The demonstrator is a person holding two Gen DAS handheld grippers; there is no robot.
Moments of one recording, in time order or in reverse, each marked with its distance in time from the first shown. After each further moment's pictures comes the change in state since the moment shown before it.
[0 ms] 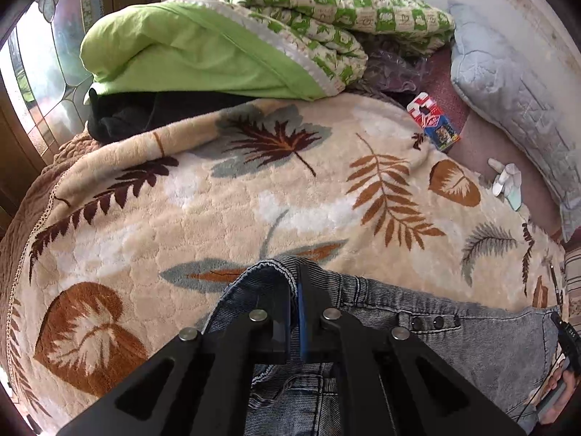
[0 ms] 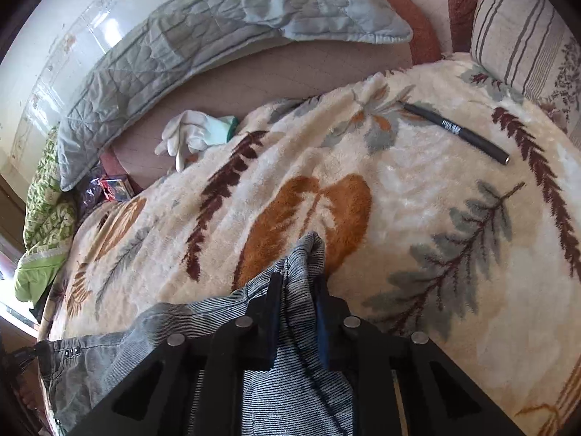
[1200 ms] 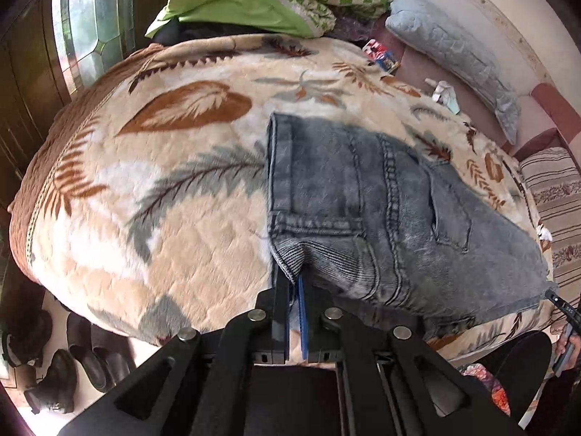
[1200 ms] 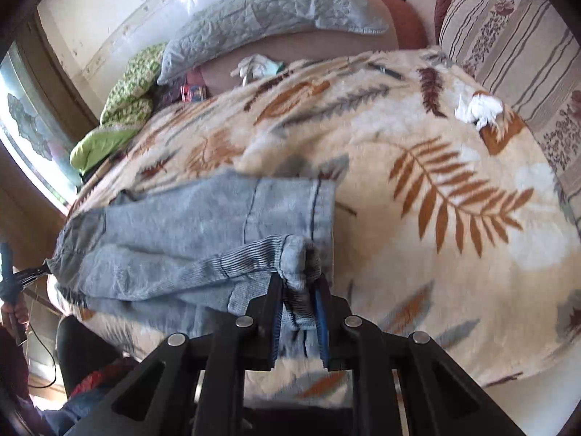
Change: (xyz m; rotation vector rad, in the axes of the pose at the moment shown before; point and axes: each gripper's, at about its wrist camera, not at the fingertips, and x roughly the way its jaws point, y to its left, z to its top) left arm -0.143 0.111 -0.253 0.106 0.070 -0.110; right arm -0.224 -0.102 -0.212 -0.246 0.146 0.118
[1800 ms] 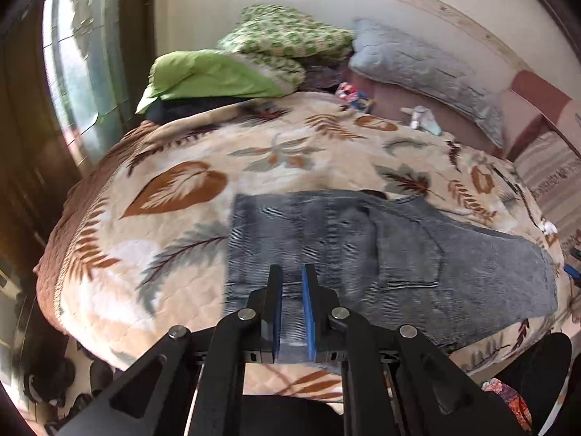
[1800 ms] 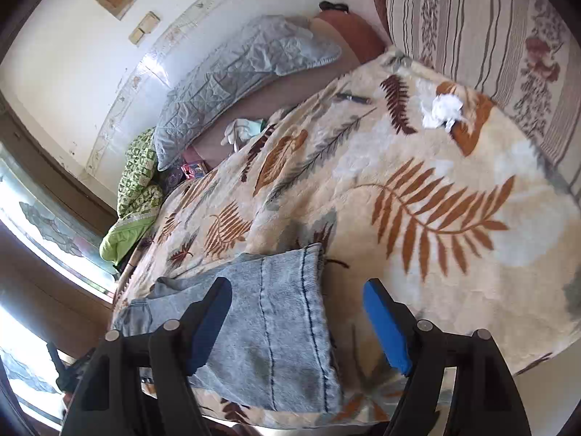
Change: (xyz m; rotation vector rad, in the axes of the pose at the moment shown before) left arm -0.045 -0.080 0.019 0.174 -0.219 0.035; right arm -0.029 -0.040 0.039 0.330 -0.166 0.174
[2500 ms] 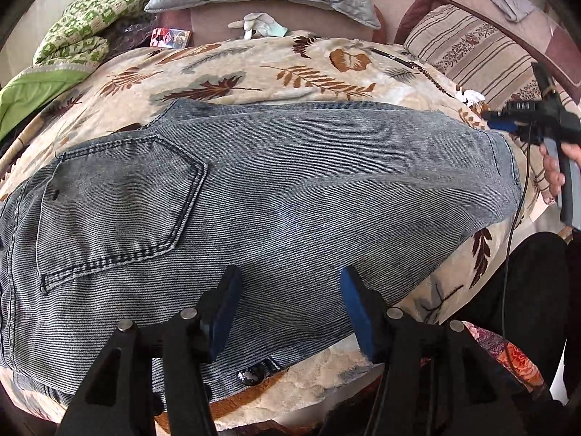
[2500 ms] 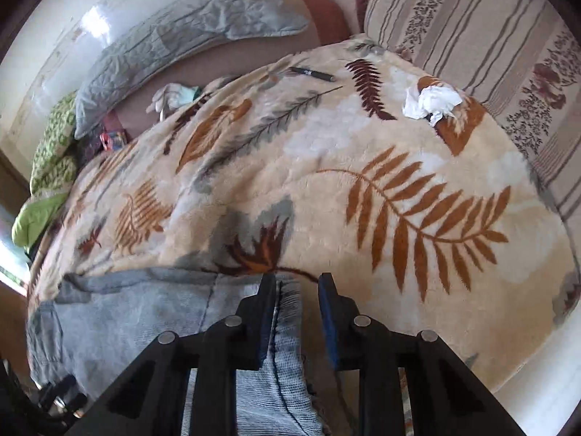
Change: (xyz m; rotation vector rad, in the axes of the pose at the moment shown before) left arm 0.098 -0.198 -0.074 0.353 0.210 -0.263; right arm 0.067 0.027 0.004 -0.057 0.013 -0.381
